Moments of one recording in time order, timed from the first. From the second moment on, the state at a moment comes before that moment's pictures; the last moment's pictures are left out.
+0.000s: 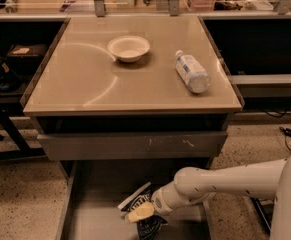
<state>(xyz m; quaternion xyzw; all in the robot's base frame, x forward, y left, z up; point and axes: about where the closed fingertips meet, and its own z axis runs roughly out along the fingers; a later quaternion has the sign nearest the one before) 0.423 -0.003 0.409 -0.24 0.92 0.30 0.08</state>
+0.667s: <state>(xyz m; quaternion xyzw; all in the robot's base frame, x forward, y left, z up) 0.422 -0.009 0.425 -0.23 0.92 0.30 0.09</state>
